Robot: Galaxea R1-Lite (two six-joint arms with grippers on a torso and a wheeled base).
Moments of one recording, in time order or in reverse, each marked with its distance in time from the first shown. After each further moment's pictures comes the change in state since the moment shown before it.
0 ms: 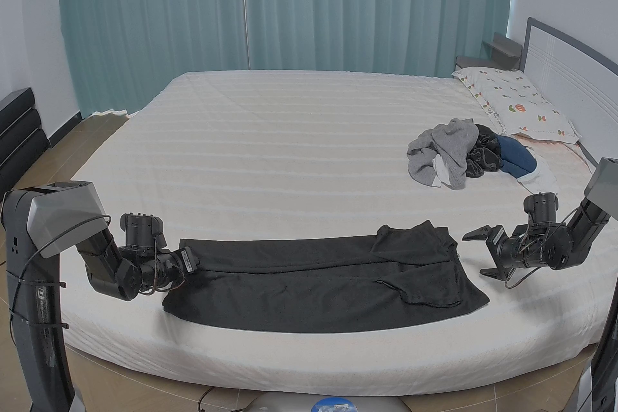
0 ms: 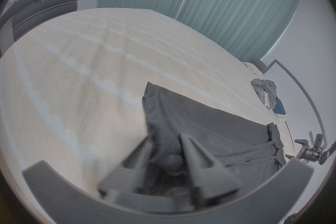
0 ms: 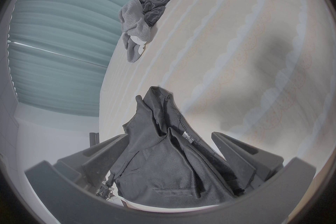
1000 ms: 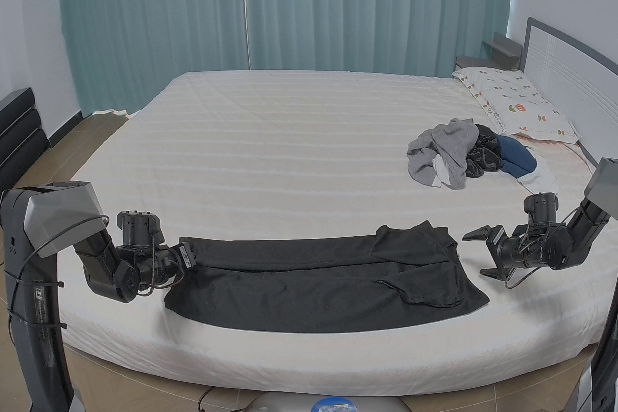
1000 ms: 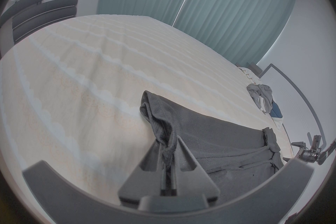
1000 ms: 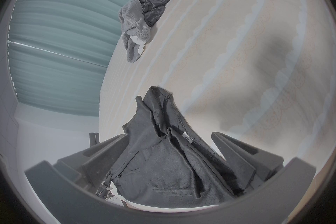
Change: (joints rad) left arm 0.001 -0.013 0.025 -0.074 0.003 -0.010; right arm -0.001 0.000 0.000 0.000 0.000 0.000
